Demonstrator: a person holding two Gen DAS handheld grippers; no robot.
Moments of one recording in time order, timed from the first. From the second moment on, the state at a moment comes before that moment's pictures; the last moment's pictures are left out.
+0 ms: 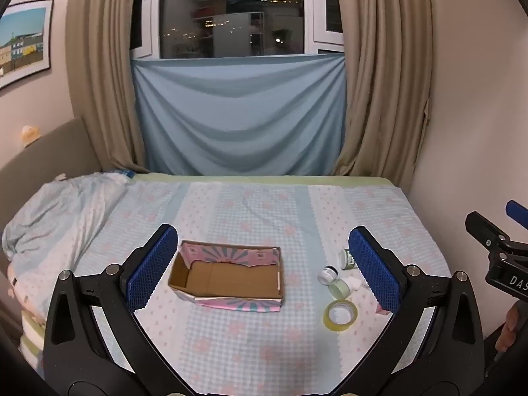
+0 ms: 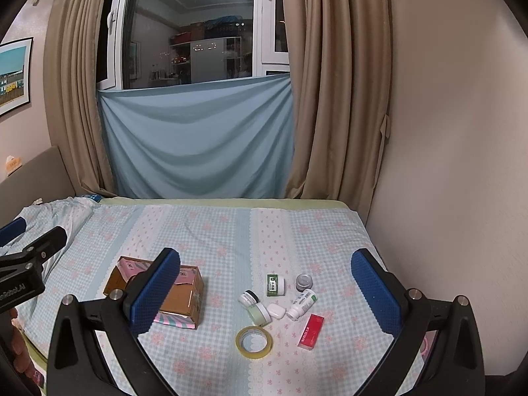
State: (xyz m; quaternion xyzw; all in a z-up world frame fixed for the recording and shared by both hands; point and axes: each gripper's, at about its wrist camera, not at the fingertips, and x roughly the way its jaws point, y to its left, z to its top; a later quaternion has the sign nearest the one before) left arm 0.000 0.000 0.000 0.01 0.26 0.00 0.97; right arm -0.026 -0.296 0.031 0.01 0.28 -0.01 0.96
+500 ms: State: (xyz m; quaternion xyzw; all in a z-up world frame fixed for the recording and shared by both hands) left arm 0.003 -0.005 0.001 0.01 0.26 -0.01 0.97; right arm -0.026 -0.295 0.030 0.01 0.28 -0.01 0.96
